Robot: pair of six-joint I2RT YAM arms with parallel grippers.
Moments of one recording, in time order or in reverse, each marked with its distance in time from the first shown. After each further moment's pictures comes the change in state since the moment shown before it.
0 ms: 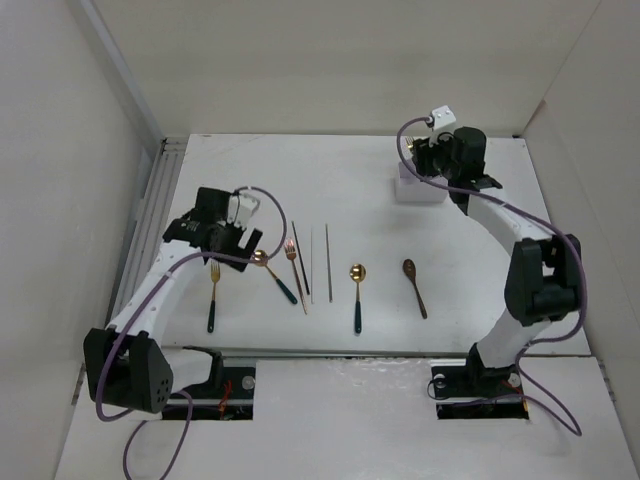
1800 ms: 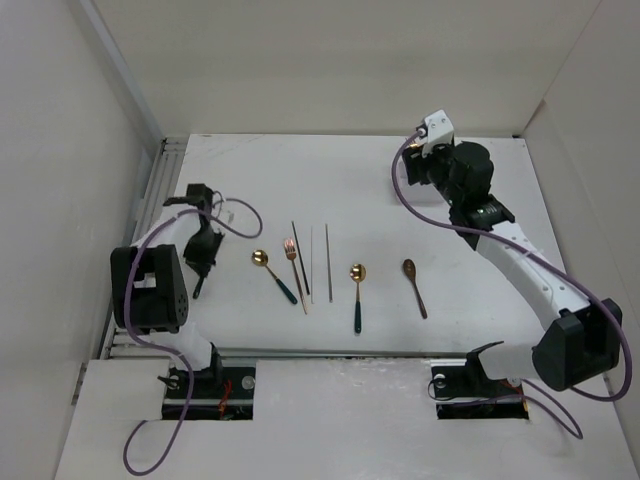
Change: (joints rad) left arm 0.217 0.443 0.062 -0.177 -0.069 0.005; right arm 0.222 -0.399 -0.137 -0.035 0.183 -0.055
